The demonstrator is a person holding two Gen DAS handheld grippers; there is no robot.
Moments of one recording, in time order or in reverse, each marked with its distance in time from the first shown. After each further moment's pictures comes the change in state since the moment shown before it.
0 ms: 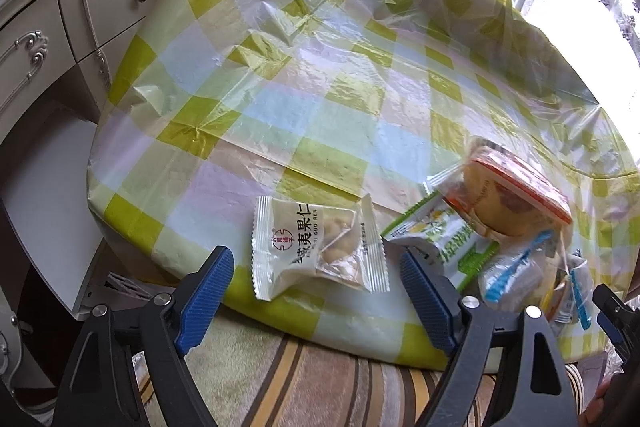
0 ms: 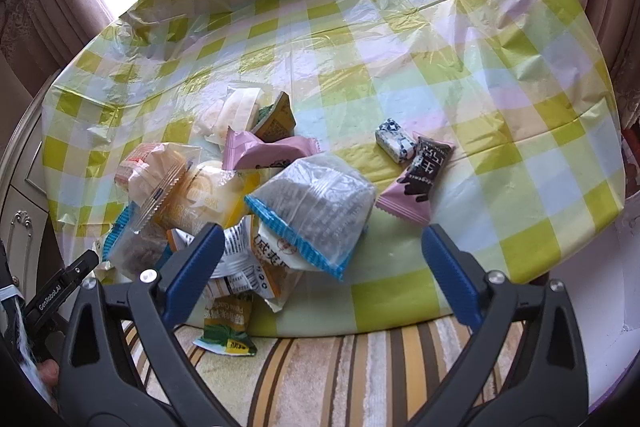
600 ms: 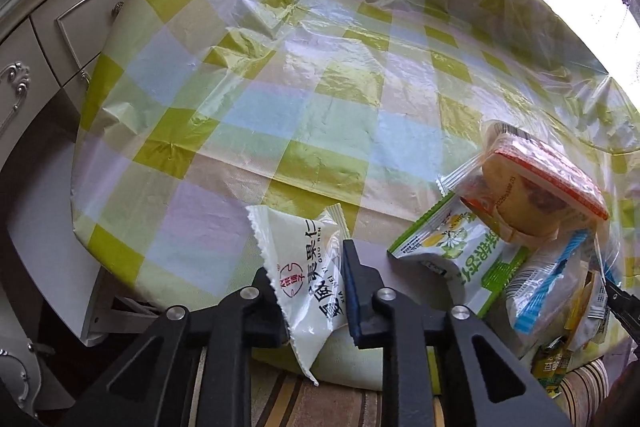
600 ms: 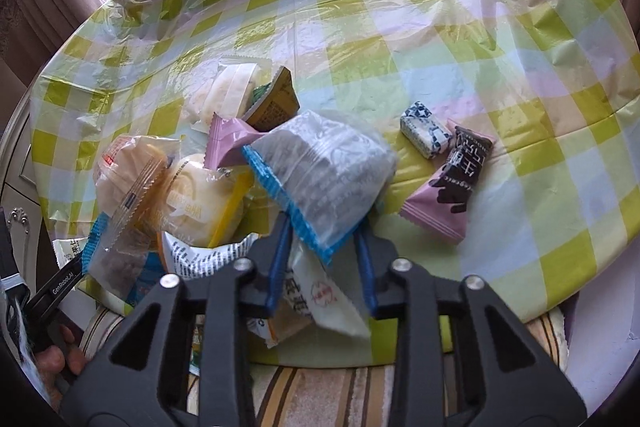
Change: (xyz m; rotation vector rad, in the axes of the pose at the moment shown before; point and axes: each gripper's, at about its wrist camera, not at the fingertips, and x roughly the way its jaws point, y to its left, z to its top) left arm 0.018 -0.019 0.004 0.096 0.009 0.056; right arm 0.040 -0.004 0.004 0.007 0.090 0.032
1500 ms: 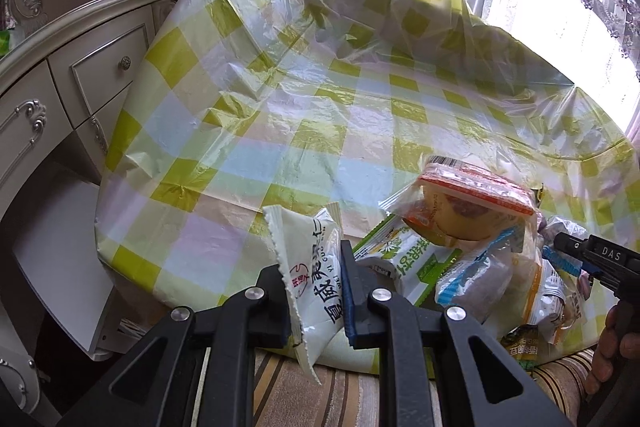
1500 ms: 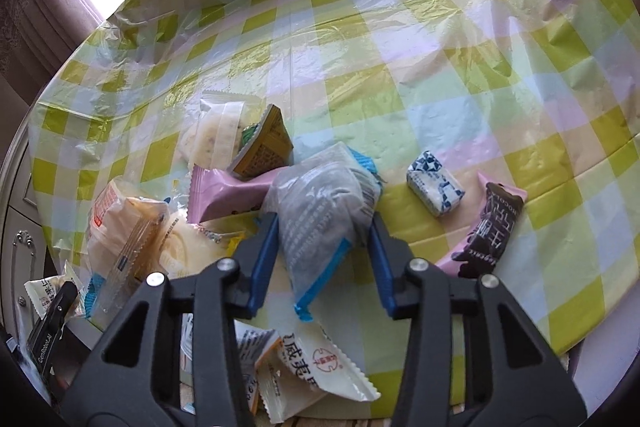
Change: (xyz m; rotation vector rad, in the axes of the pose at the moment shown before) left arm -0.058 -0.018 -0.015 0.048 -0.191 -0.031; right arm 0.007 -0.007 0.029 0.018 -0.068 0.034
